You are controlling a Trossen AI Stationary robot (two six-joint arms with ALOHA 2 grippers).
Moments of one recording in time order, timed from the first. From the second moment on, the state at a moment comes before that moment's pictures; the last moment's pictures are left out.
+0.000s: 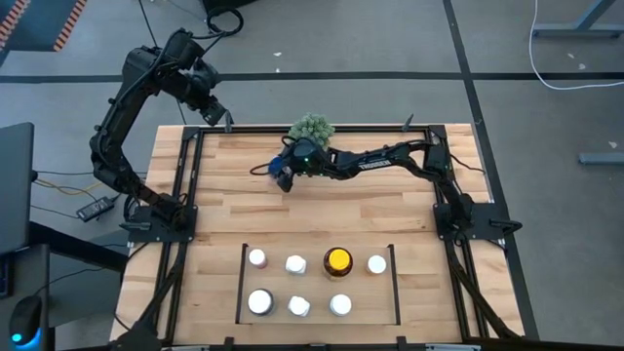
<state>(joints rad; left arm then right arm) 1.02 1.50 1.91 -1.54 0.20 0.25 -0.27 2.15 1.45 0.28 0.08 0.14</state>
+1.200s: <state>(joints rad) 1.02 1.50 1.91 -1.57 0.20 0.28 -0.25 2.23 1.46 0.36 -0.04 0.22</state>
